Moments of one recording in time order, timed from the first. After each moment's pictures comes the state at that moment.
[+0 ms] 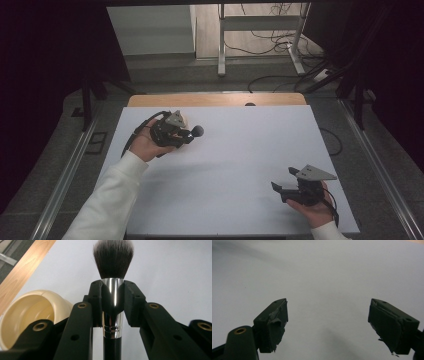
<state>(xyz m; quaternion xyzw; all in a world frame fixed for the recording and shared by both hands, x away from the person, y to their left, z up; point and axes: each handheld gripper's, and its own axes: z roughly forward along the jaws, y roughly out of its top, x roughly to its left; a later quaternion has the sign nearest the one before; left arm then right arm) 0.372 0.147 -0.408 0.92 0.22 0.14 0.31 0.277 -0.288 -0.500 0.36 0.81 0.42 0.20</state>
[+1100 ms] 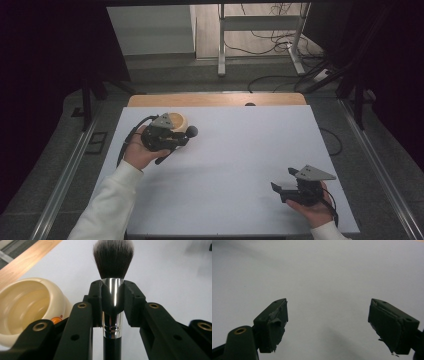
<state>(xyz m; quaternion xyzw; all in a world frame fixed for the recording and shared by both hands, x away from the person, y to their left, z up) 0.357 0.171 -0.416 0.88 0.28 0.12 0.38 0.277 -0.287 -0.501 0.36 0.81 0.42 0.20</state>
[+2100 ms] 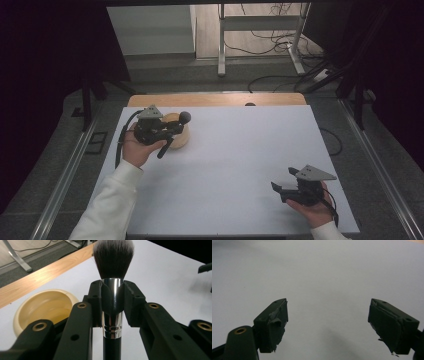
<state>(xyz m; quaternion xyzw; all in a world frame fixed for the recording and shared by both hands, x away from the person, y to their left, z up) 0.361 0.188 -0.407 0.81 0.35 0.14 0.45 0.277 -0.288 -0.501 0.36 0.81 0.42 0.20</state>
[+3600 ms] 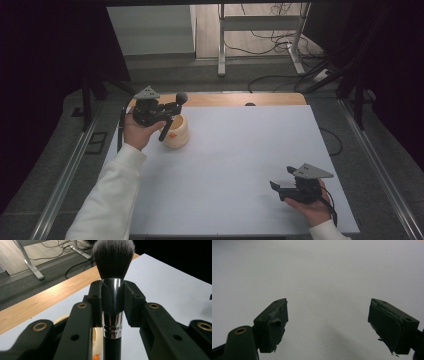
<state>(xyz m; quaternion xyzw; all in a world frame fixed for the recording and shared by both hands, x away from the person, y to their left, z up) 0.397 0.195 -0.384 0.78 0.37 0.17 0.48 0.283 -0.285 -0.503 0.36 0.81 0.41 0.20</state>
